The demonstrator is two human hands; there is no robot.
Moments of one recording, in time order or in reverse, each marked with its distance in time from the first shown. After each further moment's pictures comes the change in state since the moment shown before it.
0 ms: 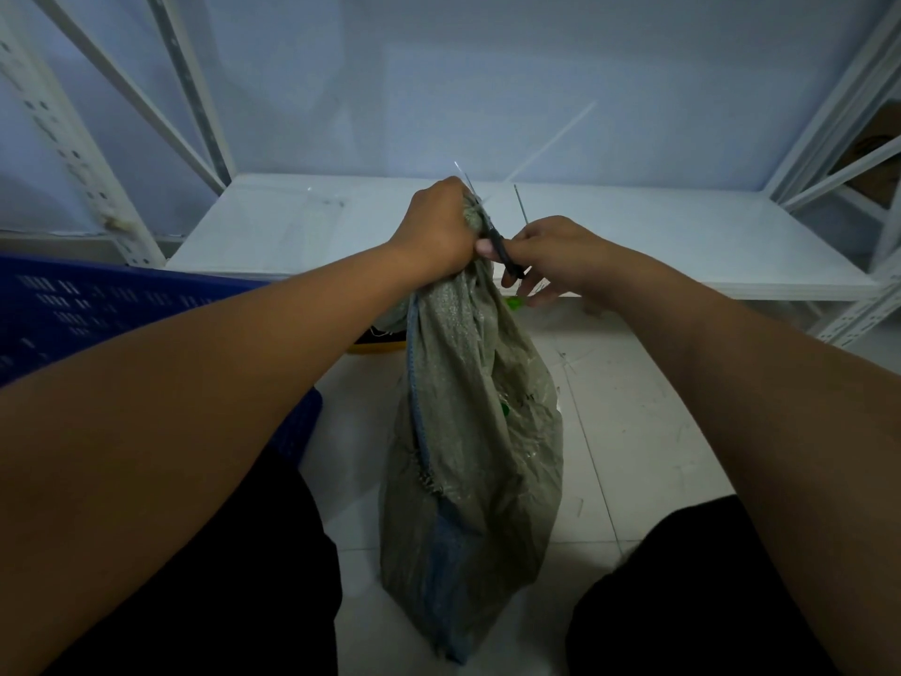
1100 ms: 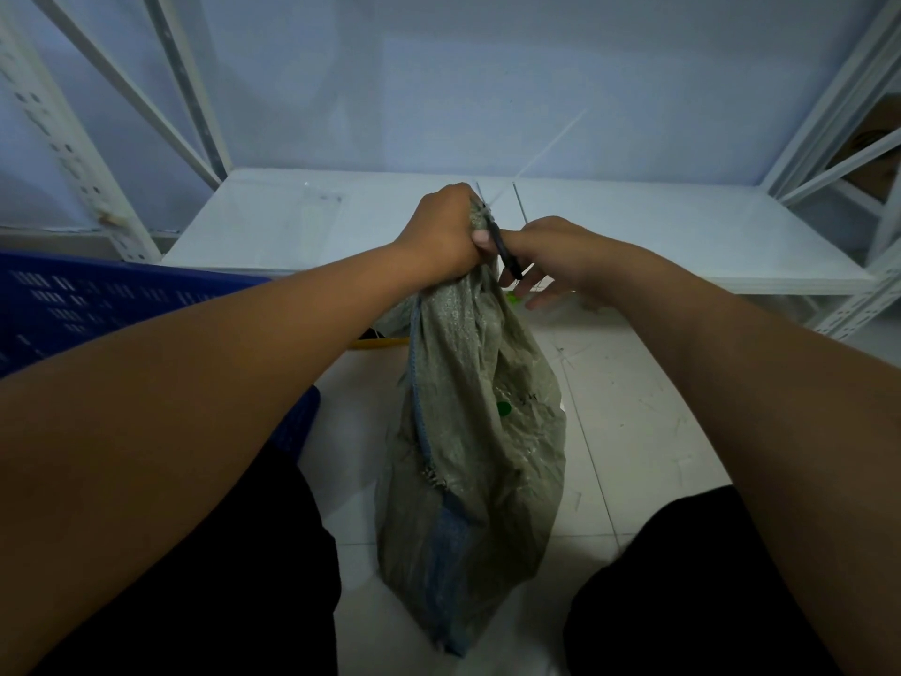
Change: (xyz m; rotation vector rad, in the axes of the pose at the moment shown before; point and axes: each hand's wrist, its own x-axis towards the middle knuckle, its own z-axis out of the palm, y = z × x) left_hand -0.007 0.006 0.004 0.044 -0.074 0.064; right_hand -0.008 -0.003 0.000 0.003 -0.039 0.062
